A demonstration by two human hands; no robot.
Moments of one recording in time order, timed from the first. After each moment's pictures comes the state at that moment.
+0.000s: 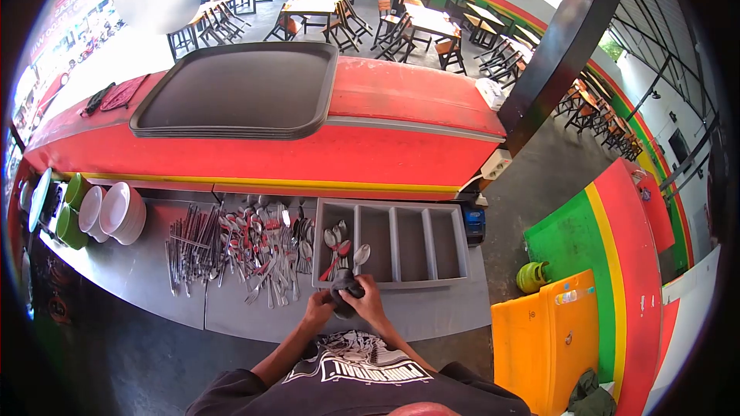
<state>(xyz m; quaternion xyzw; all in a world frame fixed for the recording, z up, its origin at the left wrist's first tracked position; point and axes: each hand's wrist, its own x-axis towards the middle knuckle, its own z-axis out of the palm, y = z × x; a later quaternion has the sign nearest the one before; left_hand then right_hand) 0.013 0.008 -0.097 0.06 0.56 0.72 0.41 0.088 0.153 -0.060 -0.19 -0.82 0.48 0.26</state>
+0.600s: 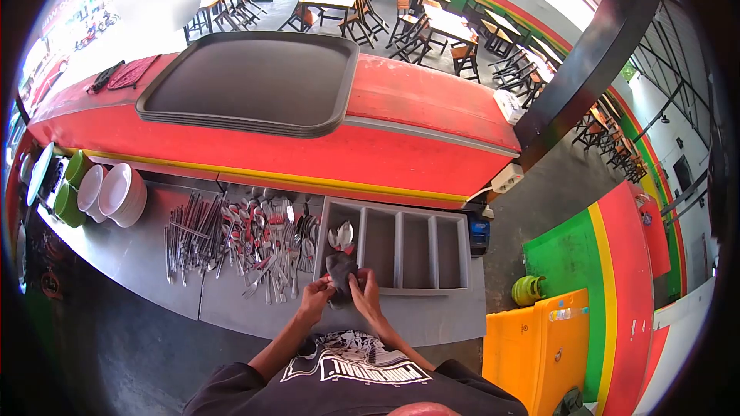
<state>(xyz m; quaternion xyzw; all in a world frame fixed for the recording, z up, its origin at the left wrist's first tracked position) -0.014 0.021 -0.081 -0.04 0.50 0.77 0.40 0.060 0.159 -0.074 -0.29 -0.76 0.54 0.22</state>
